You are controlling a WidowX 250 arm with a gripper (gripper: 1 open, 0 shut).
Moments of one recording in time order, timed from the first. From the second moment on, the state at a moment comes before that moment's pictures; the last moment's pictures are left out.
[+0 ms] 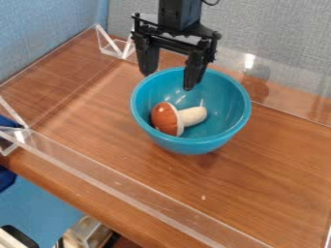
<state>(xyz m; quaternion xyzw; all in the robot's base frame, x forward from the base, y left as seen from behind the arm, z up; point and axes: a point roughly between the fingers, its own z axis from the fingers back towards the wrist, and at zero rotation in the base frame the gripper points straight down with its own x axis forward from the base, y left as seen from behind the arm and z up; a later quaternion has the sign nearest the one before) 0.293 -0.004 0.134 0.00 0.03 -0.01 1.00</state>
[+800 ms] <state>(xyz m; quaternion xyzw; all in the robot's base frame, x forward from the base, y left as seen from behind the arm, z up) 0.294 -0.014 0.077 0.02 0.07 -0.01 1.00</state>
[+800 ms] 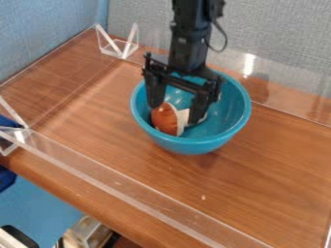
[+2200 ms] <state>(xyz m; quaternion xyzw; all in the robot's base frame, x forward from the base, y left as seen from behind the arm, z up) 0.304 -0.017 0.124 0.01 0.04 0.00 1.00</state>
